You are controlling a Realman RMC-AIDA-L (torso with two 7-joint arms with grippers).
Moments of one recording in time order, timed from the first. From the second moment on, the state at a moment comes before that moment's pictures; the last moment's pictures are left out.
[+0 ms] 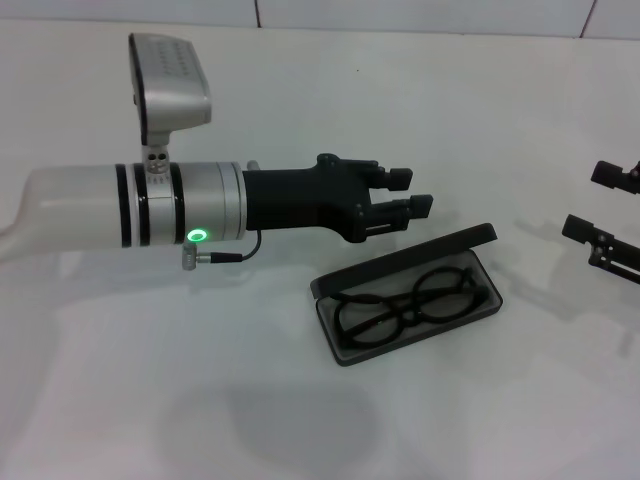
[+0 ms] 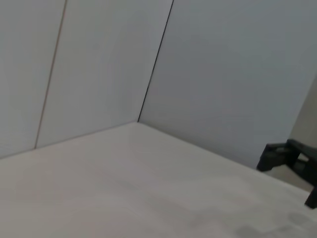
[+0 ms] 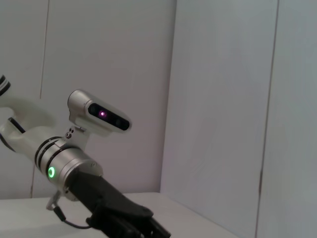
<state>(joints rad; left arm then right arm) -0.90 -2.09 2.84 -0.15 -0.28 1.39 -1.12 0.30 2.01 -0.81 -0.57 -1.54 -1.63 0.82</state>
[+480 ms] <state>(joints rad) -0.88 -2.09 2.84 -0.15 -0.23 1.34 -1.14 0.28 2.01 -0.79 -0.56 -1.51 -1.62 0.81</state>
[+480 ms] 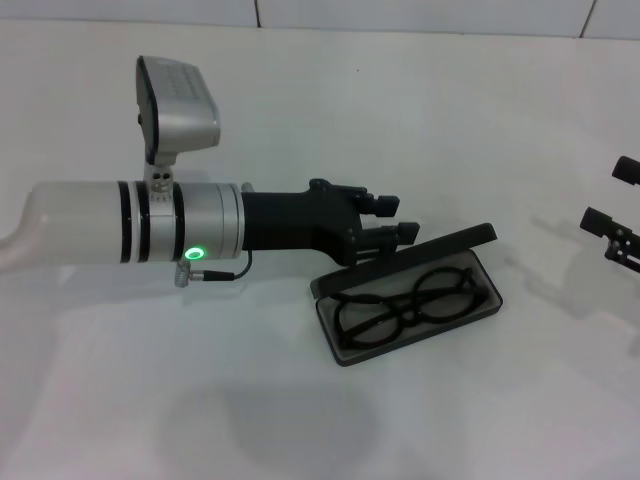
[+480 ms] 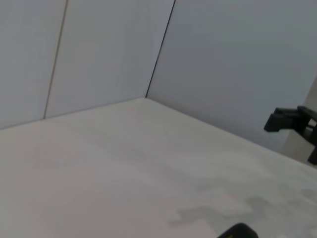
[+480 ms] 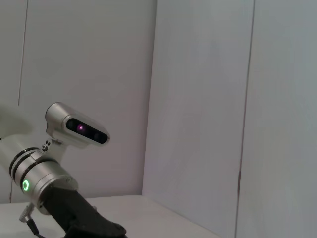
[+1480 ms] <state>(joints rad) -0.84 -2.09 2.84 -0.07 -0.08 1.33 -0.97 0.28 2.02 -0.79 -0.53 -1.51 -1.60 0.81</state>
